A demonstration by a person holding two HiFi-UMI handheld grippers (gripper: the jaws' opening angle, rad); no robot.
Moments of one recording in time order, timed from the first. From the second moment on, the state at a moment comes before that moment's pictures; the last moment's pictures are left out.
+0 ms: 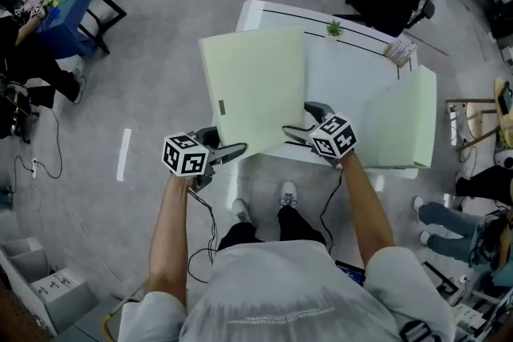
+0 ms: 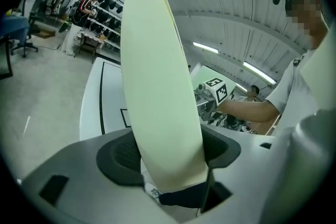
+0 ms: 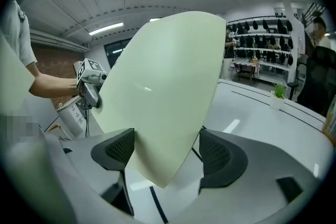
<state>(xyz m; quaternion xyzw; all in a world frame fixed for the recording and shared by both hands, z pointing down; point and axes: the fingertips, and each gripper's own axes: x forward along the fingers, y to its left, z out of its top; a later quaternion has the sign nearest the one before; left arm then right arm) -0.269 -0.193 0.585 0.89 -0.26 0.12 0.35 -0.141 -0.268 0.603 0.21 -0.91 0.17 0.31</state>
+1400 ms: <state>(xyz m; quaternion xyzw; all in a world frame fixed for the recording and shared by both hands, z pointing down) -0.224 -0.197 0.658 0.78 -0.57 0.19 0.17 -0.160 -0.348 0.636 0.15 -0.92 -0.04 0.35</state>
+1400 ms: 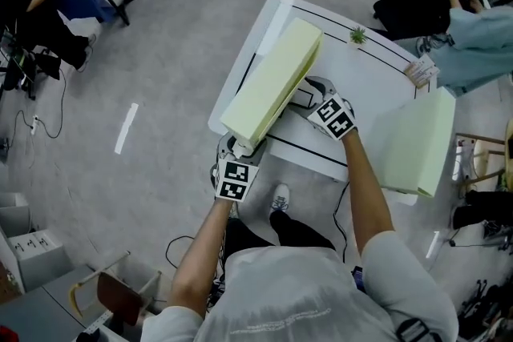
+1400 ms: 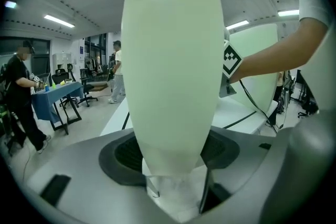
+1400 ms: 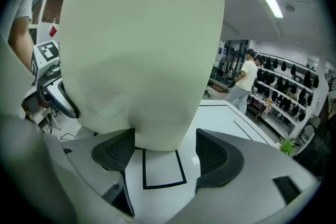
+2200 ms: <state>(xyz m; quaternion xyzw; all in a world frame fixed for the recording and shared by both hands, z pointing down) -0.241 -0.177 0.616 0.84 -0.48 0.18 0.18 -0.110 -0.266 0.580 0.37 -0.88 0.08 0.28</state>
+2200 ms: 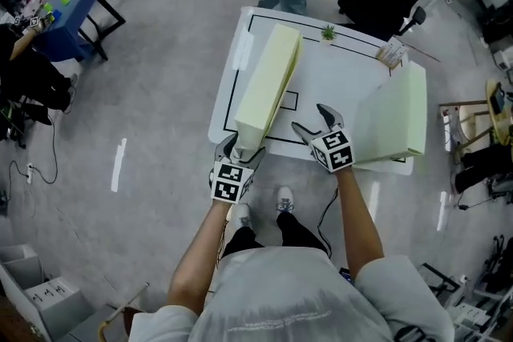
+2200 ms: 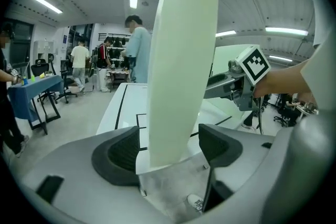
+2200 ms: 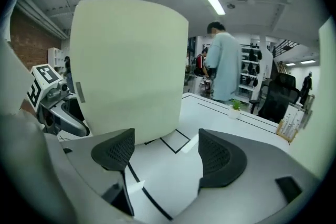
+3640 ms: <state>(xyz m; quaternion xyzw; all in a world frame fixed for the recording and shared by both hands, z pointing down) -0.221 -0.196 0.587 0.82 -0.53 0.14 0.19 0.135 -0.163 0.563 0.63 -0.73 0.09 0.24</state>
